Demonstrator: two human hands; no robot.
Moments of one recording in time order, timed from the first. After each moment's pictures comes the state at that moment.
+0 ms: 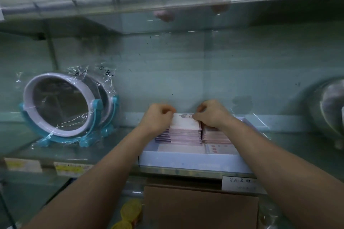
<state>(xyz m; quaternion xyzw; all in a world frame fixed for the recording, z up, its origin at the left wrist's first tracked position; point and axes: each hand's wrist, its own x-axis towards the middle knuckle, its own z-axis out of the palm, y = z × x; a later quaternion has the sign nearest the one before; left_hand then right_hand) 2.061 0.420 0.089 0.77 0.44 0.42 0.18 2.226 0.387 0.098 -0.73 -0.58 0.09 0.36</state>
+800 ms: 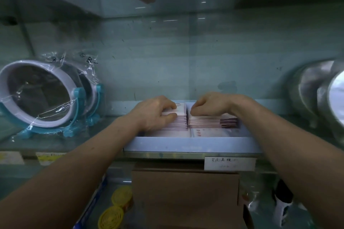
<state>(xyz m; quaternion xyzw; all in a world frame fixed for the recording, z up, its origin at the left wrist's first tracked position) 2.065 0.407 0.086 0.91 0.38 0.17 -0.04 2.253 0.343 0.115 -0.73 -0.67 0.10 0.10</state>
